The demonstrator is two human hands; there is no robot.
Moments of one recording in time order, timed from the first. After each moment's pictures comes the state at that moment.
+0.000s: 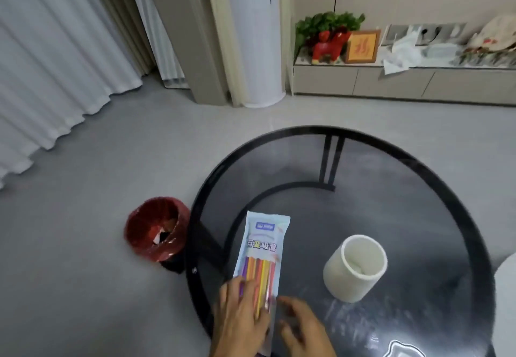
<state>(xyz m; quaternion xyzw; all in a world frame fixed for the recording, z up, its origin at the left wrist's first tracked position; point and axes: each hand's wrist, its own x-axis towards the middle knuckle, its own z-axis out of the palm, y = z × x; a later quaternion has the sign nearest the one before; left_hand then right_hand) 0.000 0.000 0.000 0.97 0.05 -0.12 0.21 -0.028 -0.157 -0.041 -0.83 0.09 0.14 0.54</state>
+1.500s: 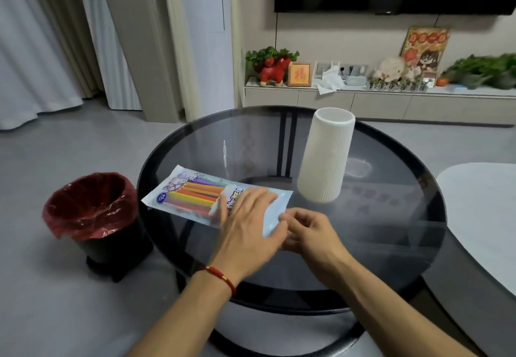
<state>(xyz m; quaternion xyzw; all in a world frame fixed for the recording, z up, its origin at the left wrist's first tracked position) -0.030 -0.016 -0.109 0.90 -0.25 0.15 0.31 -0.061 -0.167 -0.130 -0.65 0.08 0.00 0.76</state>
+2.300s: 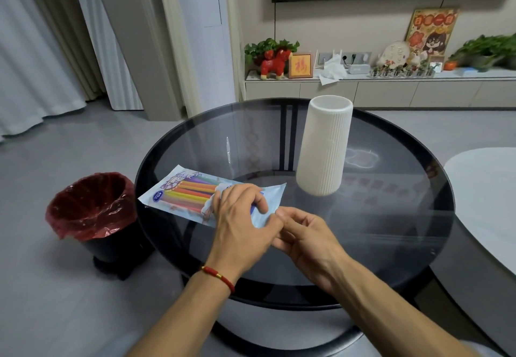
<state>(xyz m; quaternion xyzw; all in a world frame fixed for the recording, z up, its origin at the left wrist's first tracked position) -0.040 -0.021 -0.098 0.86 -0.21 0.19 0.42 -0.067 -0.159 -0.132 -0.46 0.08 0.05 0.88</state>
